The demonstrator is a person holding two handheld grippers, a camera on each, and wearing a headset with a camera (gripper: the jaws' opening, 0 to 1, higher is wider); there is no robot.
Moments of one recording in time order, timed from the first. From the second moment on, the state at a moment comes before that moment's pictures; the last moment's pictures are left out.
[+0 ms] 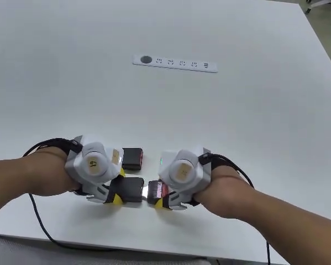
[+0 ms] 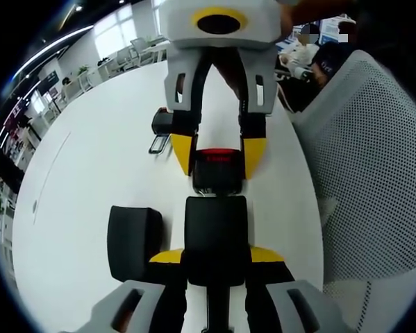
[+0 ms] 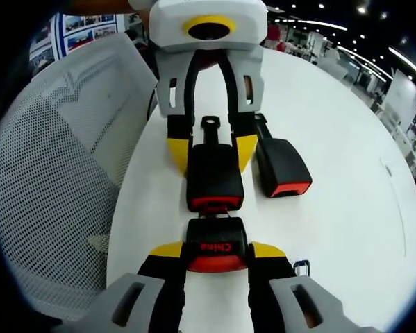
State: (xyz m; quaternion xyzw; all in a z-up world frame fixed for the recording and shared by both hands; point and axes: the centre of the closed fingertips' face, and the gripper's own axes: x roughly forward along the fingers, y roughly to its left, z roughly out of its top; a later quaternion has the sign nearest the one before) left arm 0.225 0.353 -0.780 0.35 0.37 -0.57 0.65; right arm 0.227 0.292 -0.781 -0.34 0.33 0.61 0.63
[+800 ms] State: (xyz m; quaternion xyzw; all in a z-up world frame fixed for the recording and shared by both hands) left arm 0.227 0.355 -0.781 0.33 0.37 -0.56 0.66; right arm 0.226 0.293 -0.780 -0.34 0.32 0.61 0.64
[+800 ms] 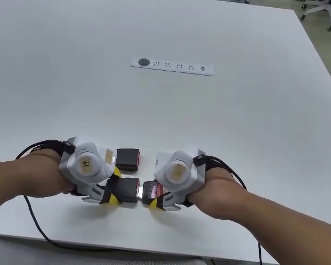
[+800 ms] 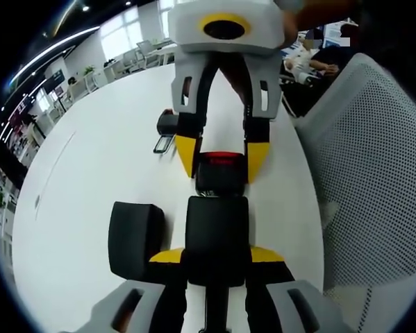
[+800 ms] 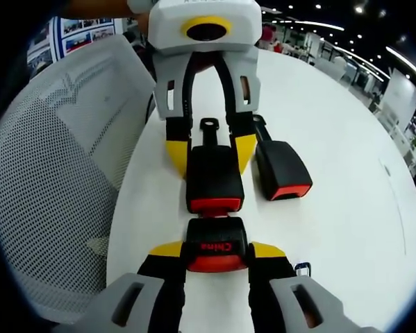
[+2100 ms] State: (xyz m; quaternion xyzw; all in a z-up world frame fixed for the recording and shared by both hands) left arm 0.229 0.354 -0.780 0.35 0.35 -0.58 0.65; right arm 0.228 0.292 -0.781 -0.30 0.32 0.60 0.67
